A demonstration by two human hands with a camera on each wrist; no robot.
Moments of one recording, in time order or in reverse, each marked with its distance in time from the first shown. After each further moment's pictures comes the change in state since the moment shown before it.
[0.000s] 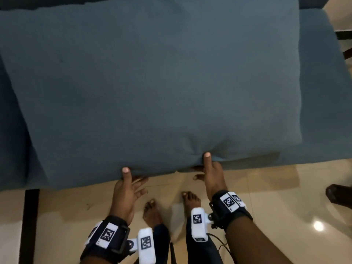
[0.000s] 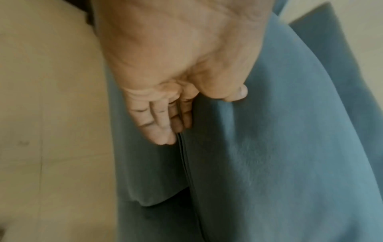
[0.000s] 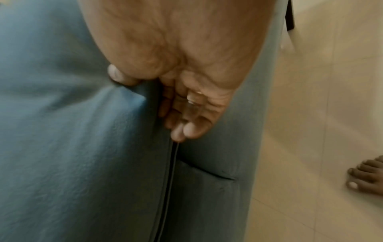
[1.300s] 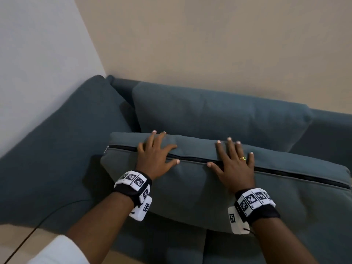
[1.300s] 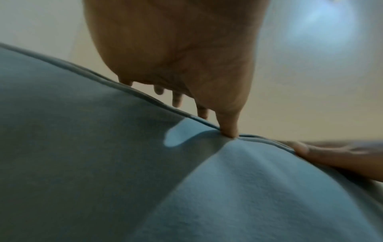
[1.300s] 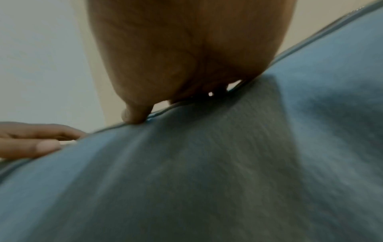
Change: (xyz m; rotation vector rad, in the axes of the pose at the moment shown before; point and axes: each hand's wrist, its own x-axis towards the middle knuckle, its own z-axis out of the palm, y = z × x) left_hand -0.037 0.465 -0.030 1.397 0.445 1.042; right_hand -0.065 -0.456 0.149 -1.439 0.041 -1.123
